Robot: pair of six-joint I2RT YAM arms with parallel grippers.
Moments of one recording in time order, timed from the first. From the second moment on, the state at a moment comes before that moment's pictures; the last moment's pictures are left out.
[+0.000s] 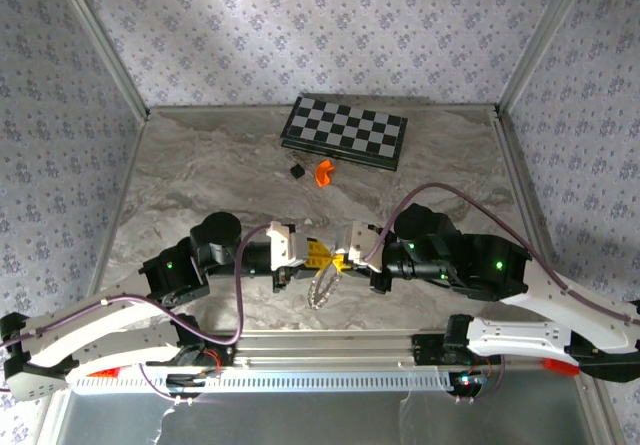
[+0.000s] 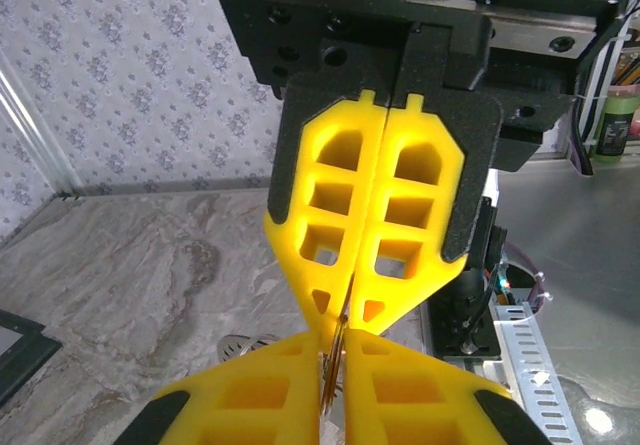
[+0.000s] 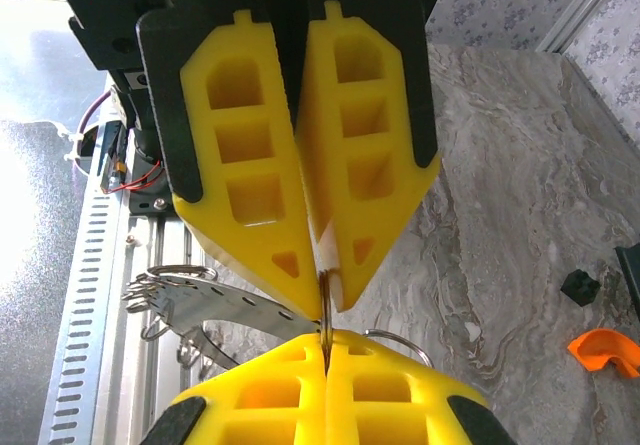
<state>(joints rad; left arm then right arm) -1.12 0.84 0.87 -0.20 0.35 0.17 1.20 0.92 1.20 -0.79 -0.09 -0.30</state>
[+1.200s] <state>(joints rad) -1.12 0.70 0.75 0.05 0.44 0.04 1.19 0.81 1.08 -0.57 -0.20 -0.17</state>
